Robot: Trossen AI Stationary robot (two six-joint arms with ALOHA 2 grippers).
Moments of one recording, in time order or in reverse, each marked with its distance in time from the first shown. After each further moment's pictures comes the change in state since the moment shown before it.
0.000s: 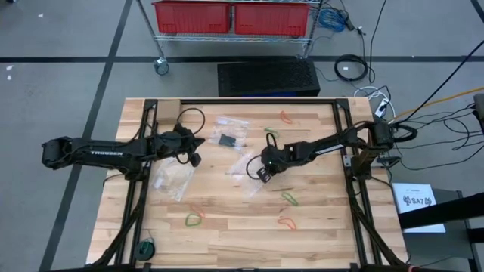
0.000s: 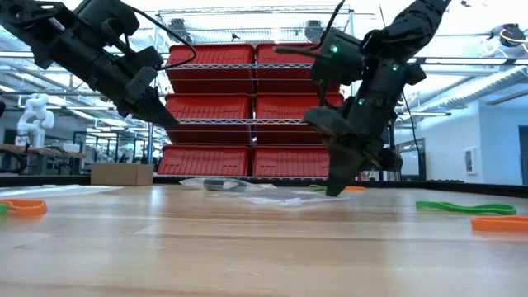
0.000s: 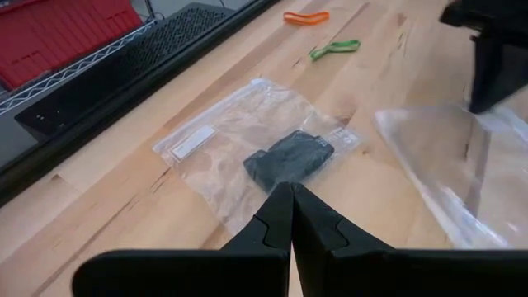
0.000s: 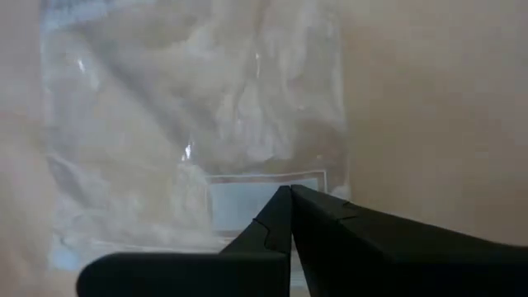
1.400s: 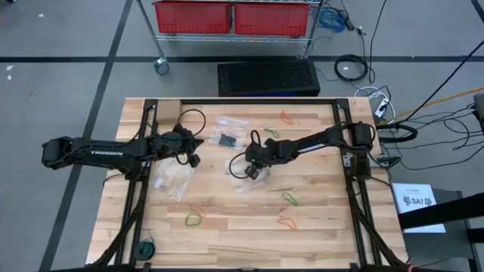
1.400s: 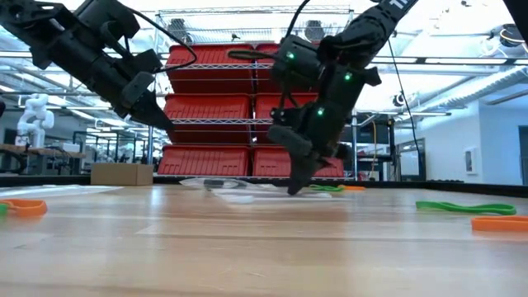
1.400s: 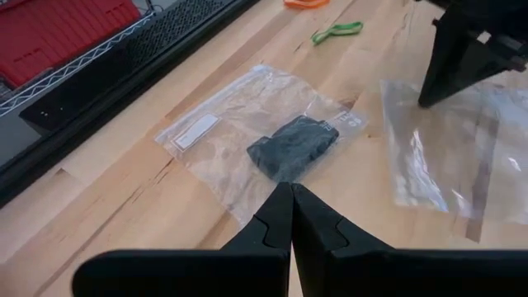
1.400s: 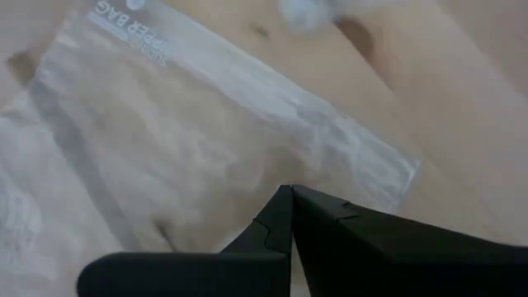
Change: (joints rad) left arm 0.000 0.000 0.000 -0.036 -0.001 0.025; right arm -0.041 0.181 0.256 -0.100 0.205 -0.315
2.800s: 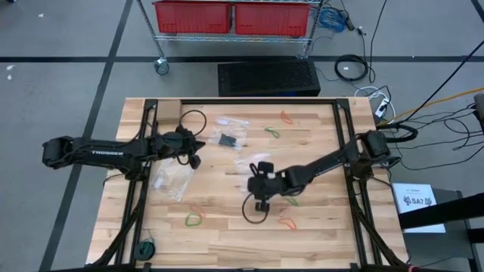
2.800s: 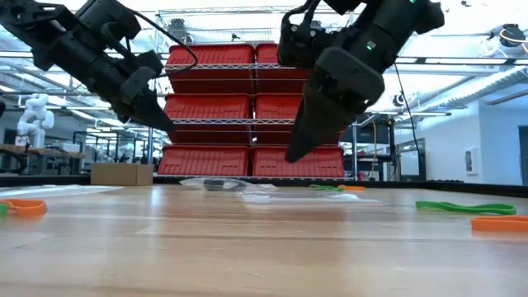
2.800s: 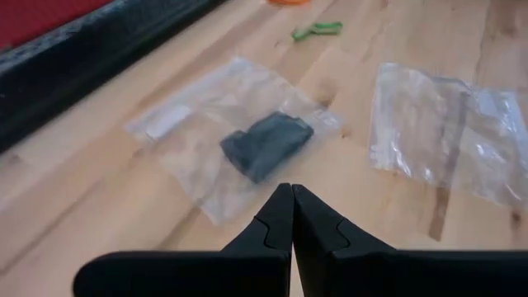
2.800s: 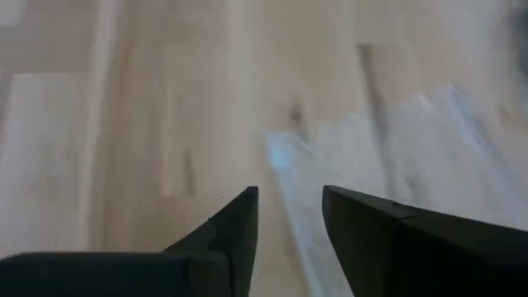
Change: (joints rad) left arm 0.000 0.018 0.000 0.011 0.075 -0.078; right arm 0.344 -0.112 -0.006 0.093 0.056 -0.308
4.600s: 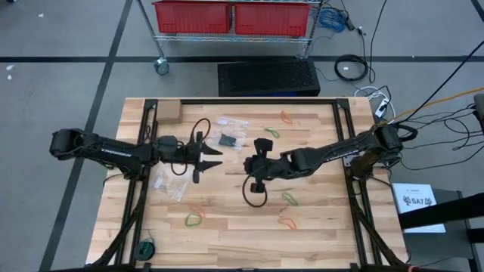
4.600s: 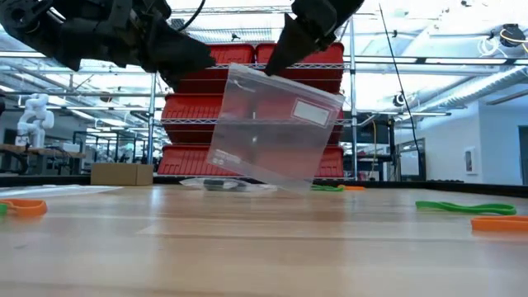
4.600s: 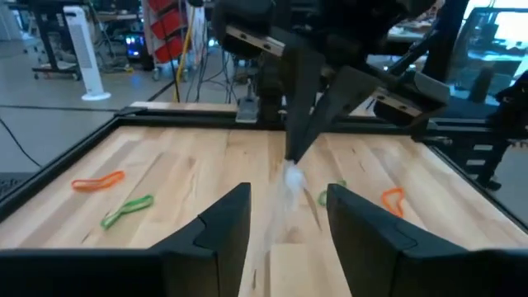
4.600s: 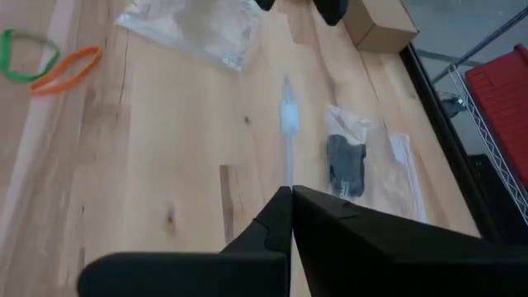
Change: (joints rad) left arm -0.152 0.154 0.008 0.625 0.311 0.185; right arm -0.092 -0.160 0.169 -0.141 0.182 -0.225
